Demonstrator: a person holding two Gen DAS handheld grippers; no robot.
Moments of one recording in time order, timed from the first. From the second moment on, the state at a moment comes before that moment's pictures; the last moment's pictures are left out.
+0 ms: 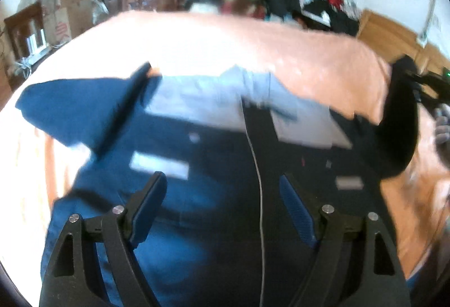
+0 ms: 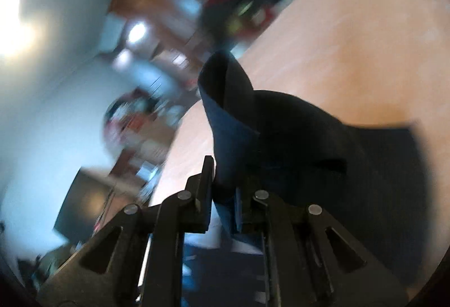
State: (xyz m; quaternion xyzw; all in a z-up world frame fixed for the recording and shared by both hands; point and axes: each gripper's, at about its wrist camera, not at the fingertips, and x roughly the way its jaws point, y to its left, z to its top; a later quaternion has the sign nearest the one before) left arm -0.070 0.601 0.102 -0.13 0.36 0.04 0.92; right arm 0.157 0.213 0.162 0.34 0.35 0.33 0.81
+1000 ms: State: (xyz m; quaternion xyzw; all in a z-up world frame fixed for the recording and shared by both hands) left arm 0.143 0.566 -0.011 -0.24 0.48 -0.07 0.84; right arm -0.017 0.187 0.053 0.18 0.43 0.23 0.85
